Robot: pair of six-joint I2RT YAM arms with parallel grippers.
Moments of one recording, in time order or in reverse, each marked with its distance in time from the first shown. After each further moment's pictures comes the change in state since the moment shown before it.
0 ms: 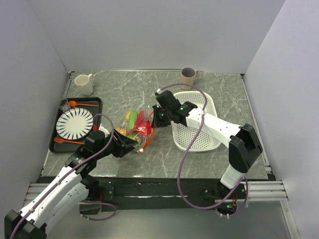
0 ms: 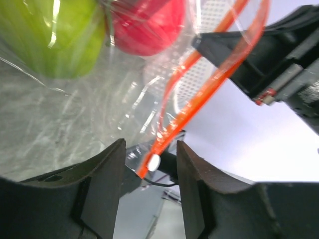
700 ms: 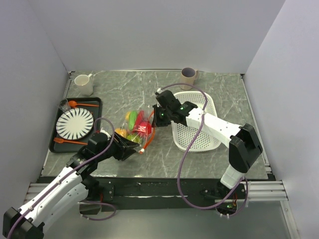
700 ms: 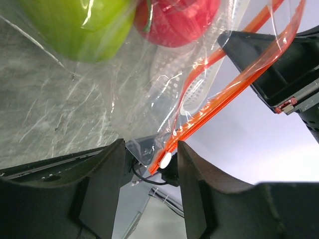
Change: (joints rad) left arm -0.055 -0.011 -0.029 -0.015 -0.039 -0.140; right arm -0.001 0.000 0.004 -0.002 0.018 0.000
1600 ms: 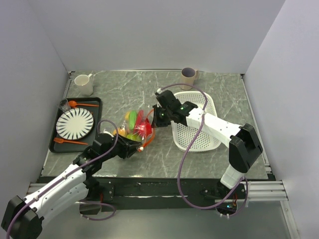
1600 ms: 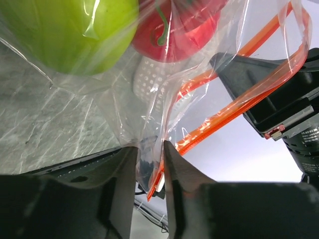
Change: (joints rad) left arm -0.050 0.094 -0.072 0.217 -0.053 -0.171; right arm -0.003 0.000 -0.003 0.001 -0.026 0.004
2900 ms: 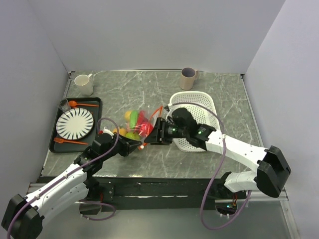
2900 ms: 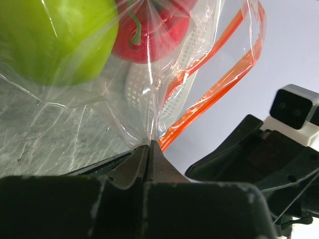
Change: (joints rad) left arm 0.000 0.018 -0.012 0.095 -0.022 0.051; right arm 0.069 -0.383 -0.438 0.370 -0.274 0.403
